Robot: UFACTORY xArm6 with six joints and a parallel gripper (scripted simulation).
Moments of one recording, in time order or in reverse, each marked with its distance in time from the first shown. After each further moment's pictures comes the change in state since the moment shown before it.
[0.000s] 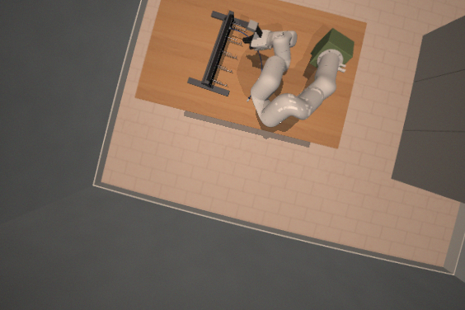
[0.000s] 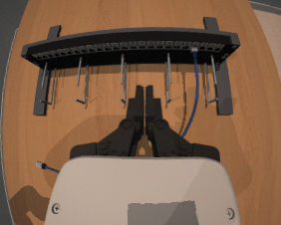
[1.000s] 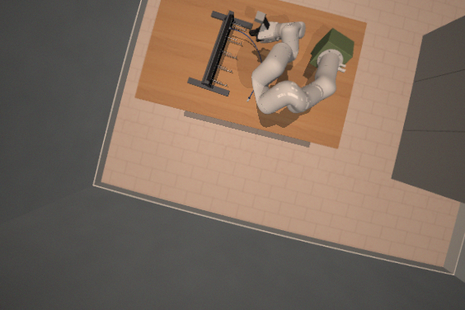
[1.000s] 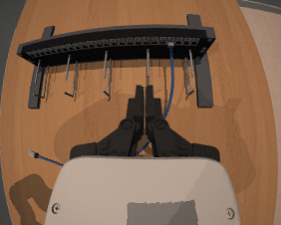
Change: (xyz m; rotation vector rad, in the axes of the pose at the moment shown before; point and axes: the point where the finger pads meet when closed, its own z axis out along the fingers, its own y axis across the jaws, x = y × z) arm 0.001 0.044 -0.028 -0.001 -0.002 0.000
